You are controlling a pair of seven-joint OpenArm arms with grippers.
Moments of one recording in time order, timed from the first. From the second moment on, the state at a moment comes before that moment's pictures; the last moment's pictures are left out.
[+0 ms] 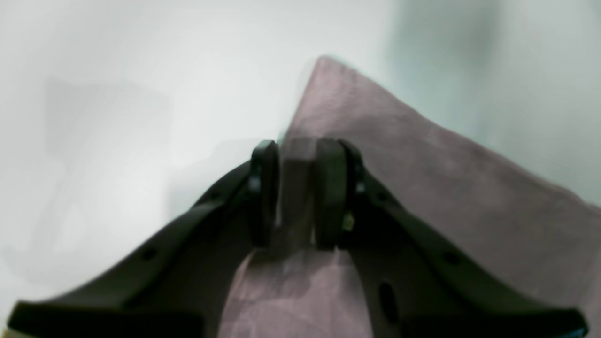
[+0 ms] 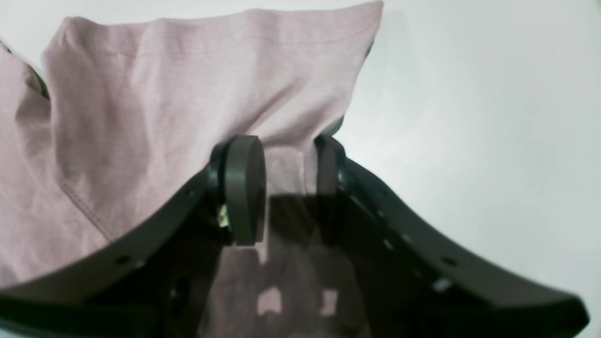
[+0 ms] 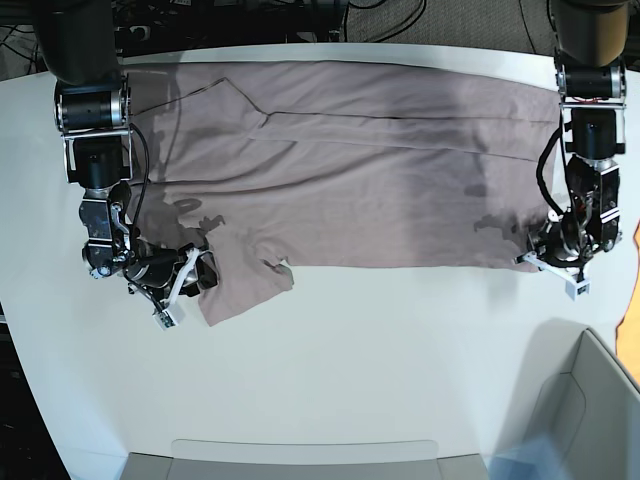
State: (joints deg) left arm -23.1 -31.2 3.0 47.1 -40.0 -2.0 47.0; right arm 33.2 17.5 -9.1 34.9 11.4 40.3 -22.8
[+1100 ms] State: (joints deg) left arm -13.9 -29.3 -14.1 62.6 -39.1 -7.3 50.3; right arm 32.6 16.4 -9.0 48.8 8.8 40.3 -34.2
